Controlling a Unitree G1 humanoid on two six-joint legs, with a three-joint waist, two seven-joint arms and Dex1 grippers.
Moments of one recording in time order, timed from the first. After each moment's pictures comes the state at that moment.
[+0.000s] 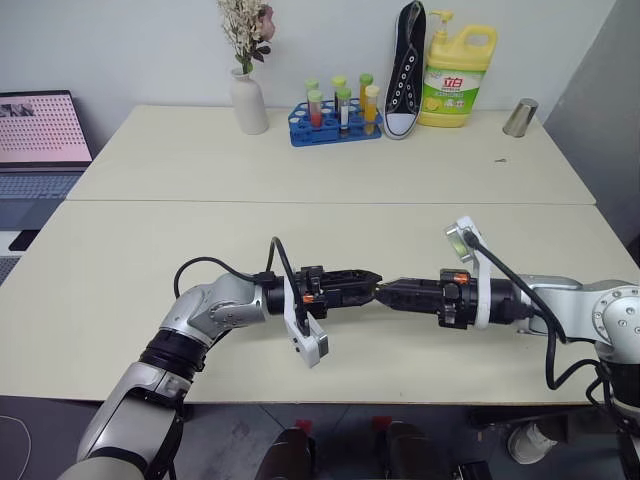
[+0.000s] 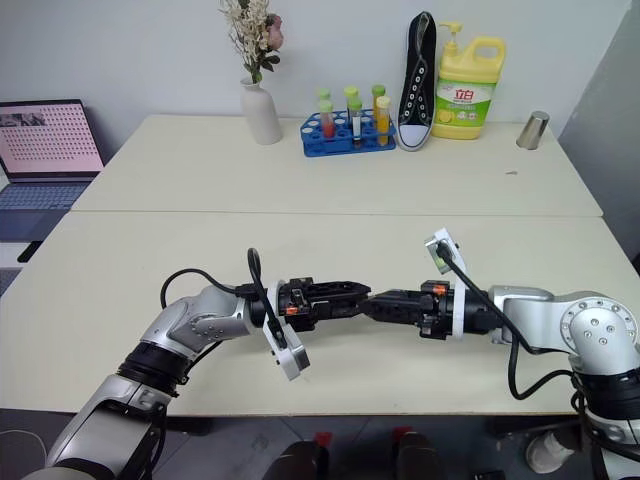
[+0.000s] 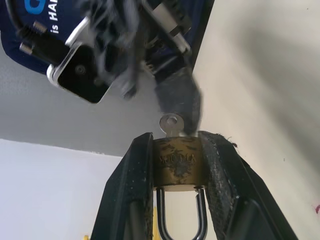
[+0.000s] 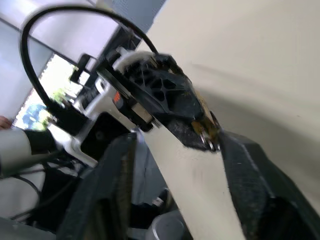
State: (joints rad) left arm -0.59 0.55 -0.32 0.33 0.55 -1.19 -0.34; right arm -0.41 -0.83 0.02 -0.37 1.60 1.14 0.26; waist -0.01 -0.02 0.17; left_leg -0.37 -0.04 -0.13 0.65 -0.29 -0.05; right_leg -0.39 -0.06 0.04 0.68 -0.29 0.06
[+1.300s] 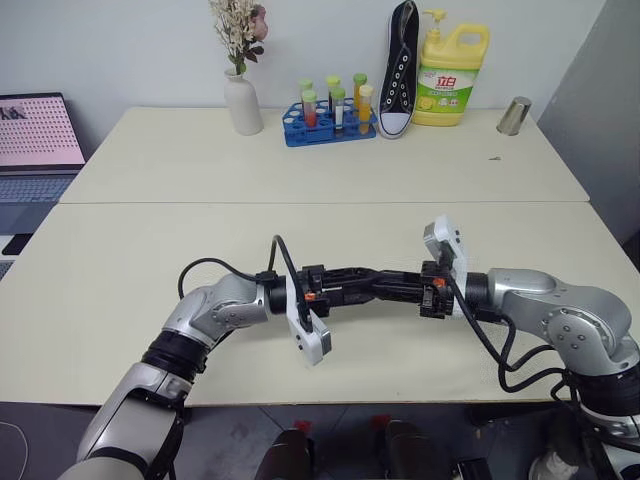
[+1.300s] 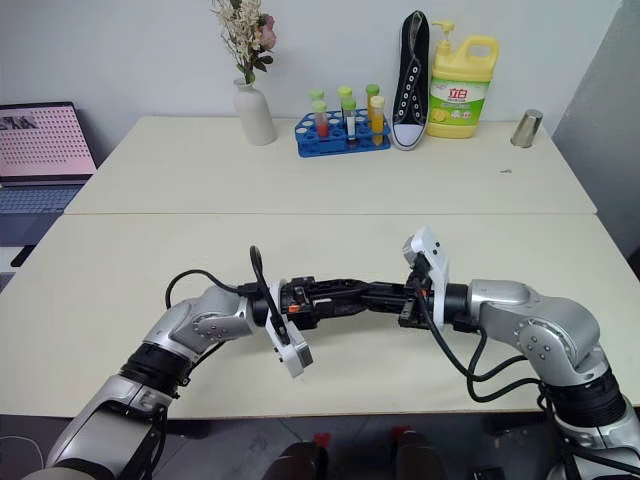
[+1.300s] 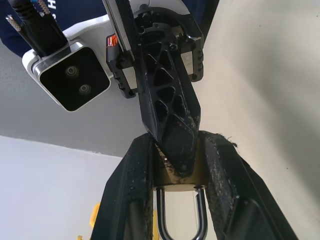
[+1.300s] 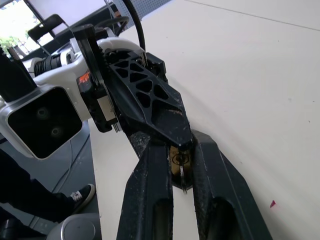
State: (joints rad) left arm -0.58 0.55 -0.35 0.32 0.52 -1.15 -0.34; right arm -0.44 -0.66 0.10 -0.43 0.93 0.95 0.64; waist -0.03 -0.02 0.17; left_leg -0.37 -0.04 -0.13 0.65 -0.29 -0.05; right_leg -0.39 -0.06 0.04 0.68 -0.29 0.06
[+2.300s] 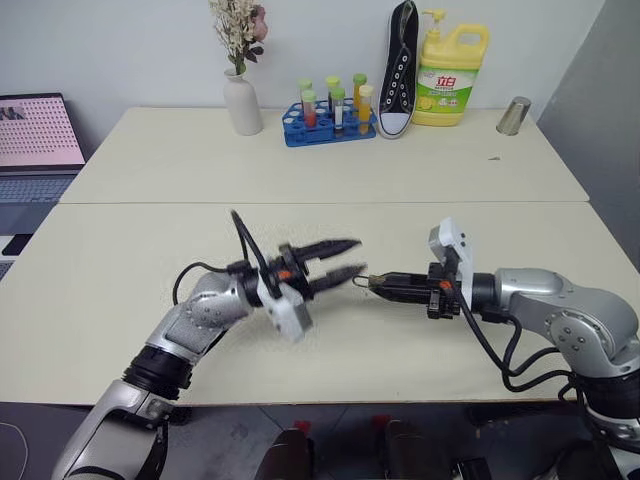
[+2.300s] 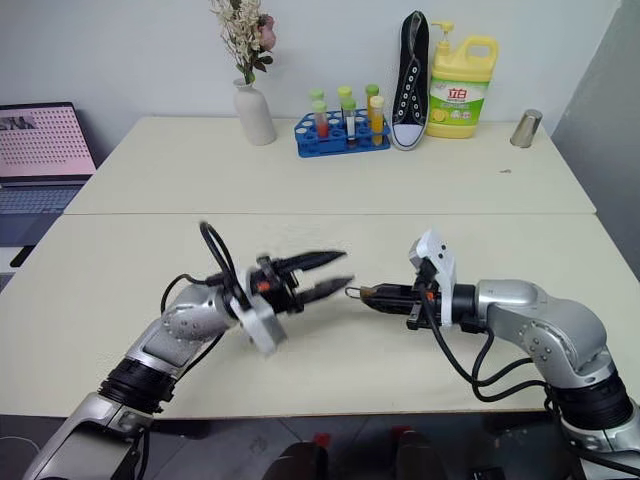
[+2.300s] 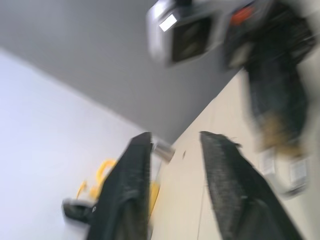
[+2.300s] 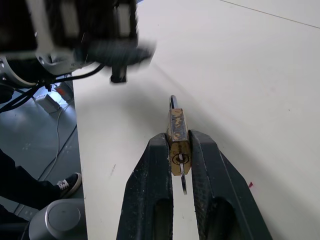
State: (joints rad) left arm -0.52 0.61 -0.30 0.18 0.02 -0.83 -0.50; right arm -0.42 -0.70 0.10 -0.43 0.82 0.92 0.73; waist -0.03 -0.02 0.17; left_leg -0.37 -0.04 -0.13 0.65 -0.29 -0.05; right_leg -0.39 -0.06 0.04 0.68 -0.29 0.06
